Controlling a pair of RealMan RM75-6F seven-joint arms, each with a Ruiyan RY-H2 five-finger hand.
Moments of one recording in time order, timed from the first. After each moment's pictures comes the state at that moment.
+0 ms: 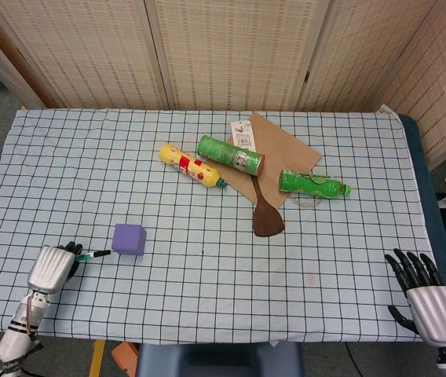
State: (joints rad) left arm -0.30 -1.64 0.00 -0.76 1.60 1.41 0.10; right arm -0.03 -1.07 -0.06 -1.69 -1.66 1.50 -0.22
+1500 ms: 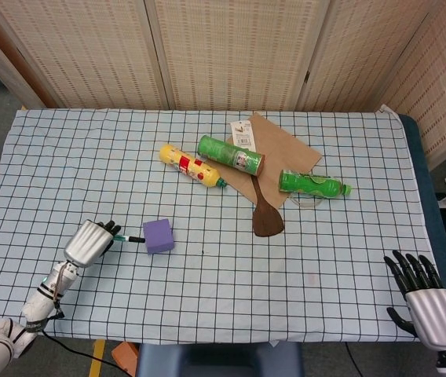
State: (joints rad) left arm -0.54 -1.74 0.05 -0.57 1.69 1.37 0.00; right arm -0.04 -1.07 -0.07 -1.70 -1.69 1.53 -0.22
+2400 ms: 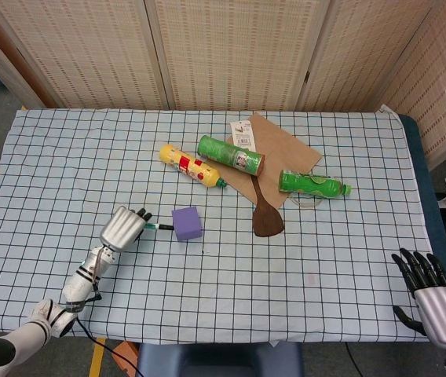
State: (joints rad) left arm -0.69 -1.83 -0.04 -0.63 1.61 1.20 0.13; right arm -0.04 -1.04 -0.07 -1.70 -1.67 1.53 -0.15
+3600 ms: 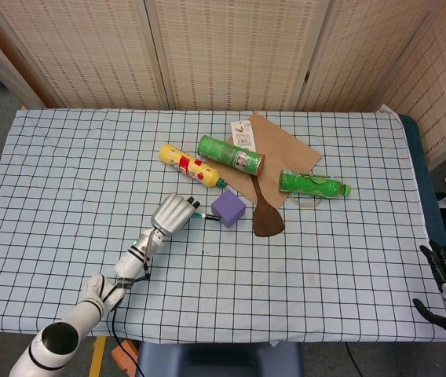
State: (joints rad) left arm -0.96 -2.09 -0.10 -0.33 1.56 1.02 0.02; right arm -0.05 -0.99 -0.03 -1.69 -1.58 1.54 -0.04
